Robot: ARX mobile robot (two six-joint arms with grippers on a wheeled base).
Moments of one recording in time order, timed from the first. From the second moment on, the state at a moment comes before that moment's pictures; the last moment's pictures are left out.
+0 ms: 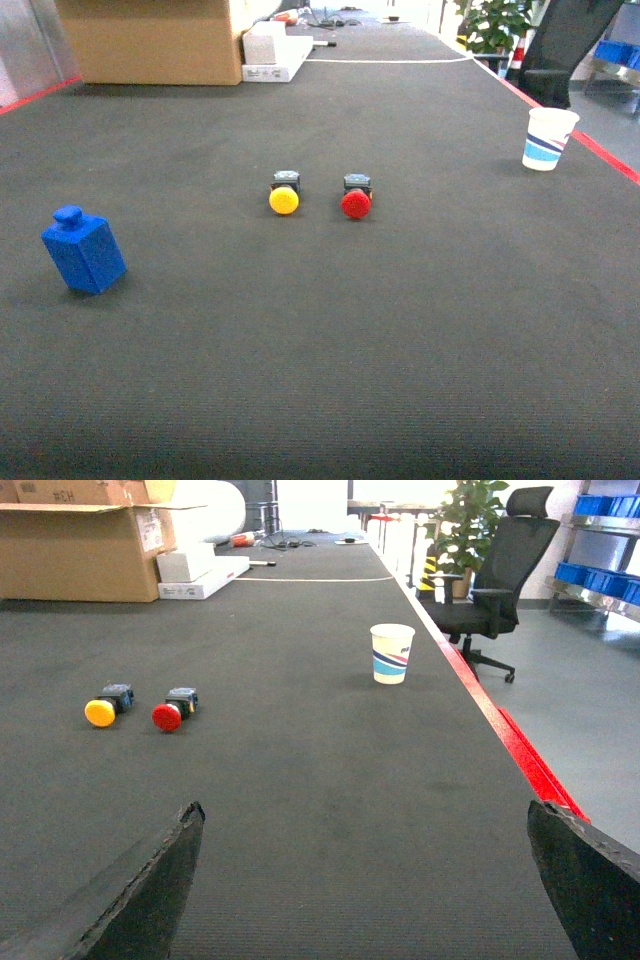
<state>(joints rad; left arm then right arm) 0.00 0.01 0.01 0.00 0.00 0.00 0.00 0.00 0.01 -0.01 0.00 0.00</state>
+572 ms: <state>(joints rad) 0.31 0.22 0.14 -0.01 0.10 -0.18 0.00 0.00 0.01 0.00 0.00 0.00</state>
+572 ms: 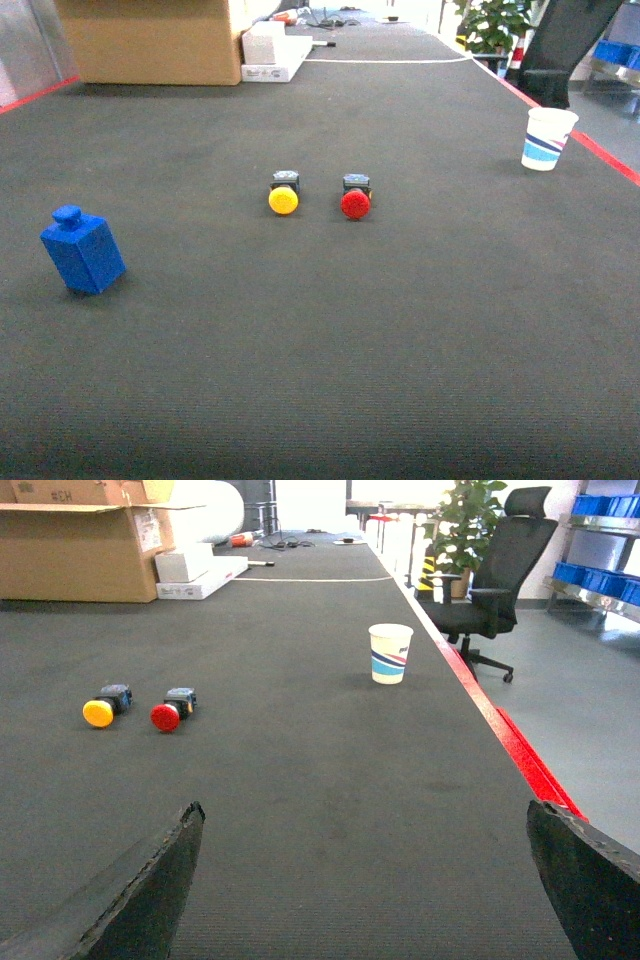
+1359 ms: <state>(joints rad) 0.44 1.27 0.77 0.09 0.68 0.35 0.00 0.00 0.01 -0.01 0.00 0.00</state>
